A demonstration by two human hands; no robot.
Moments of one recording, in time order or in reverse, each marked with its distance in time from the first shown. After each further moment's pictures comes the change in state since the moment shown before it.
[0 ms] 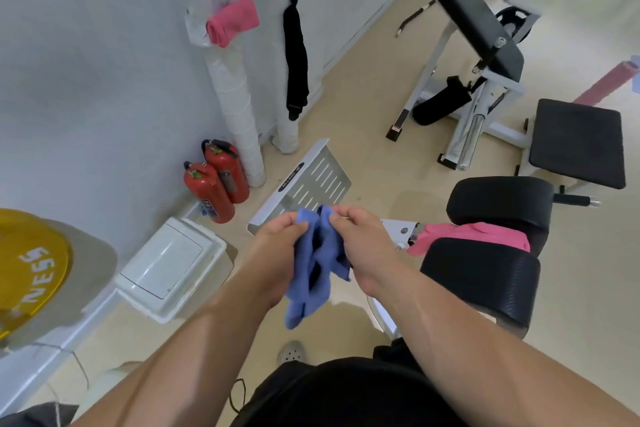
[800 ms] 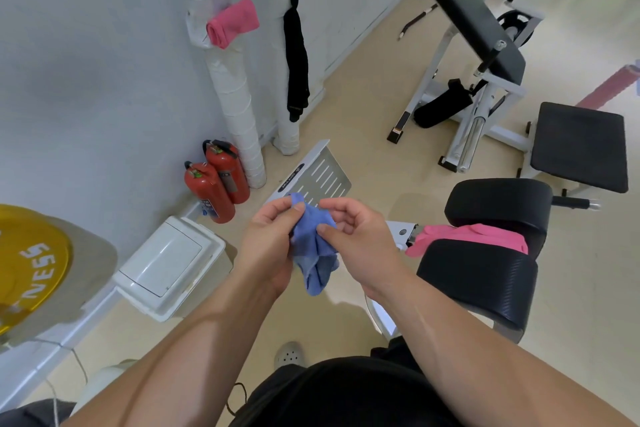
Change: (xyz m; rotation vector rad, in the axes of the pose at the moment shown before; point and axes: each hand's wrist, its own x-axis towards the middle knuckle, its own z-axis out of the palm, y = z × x) left_hand -0.009 0.011 0.019 -0.327 0.125 0.091; right_hand -0.021 -0.003 -0.013 -0.078 -0.033 -0.293
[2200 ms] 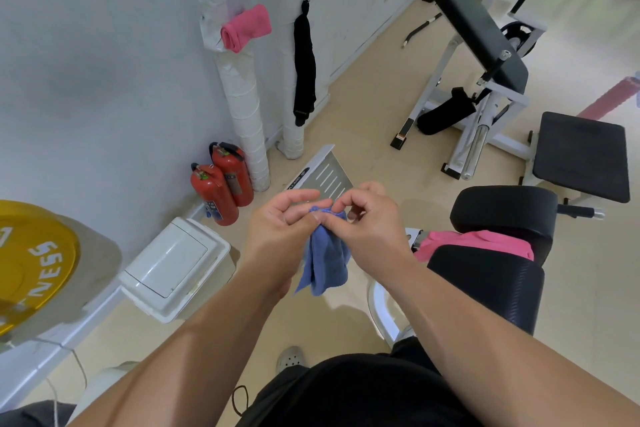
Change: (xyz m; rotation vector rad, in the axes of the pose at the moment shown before) left_hand -0.026 0.029 -0.006 0.131 -0.140 0.190; right_hand 0.016 -0.008 0.009 -0.317 0.109 -0.305
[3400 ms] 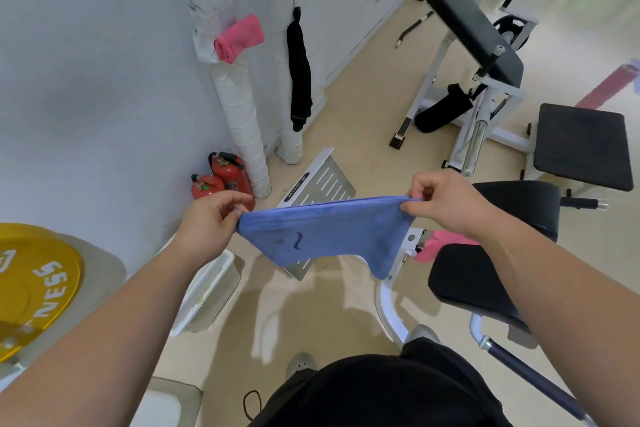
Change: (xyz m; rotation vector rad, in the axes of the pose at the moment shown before) left_hand 0.081 0.001 -0.124 1.024 0.033 0.278; right_hand 0.060 0.036 -0.117 -0.377 -0.239 0.098
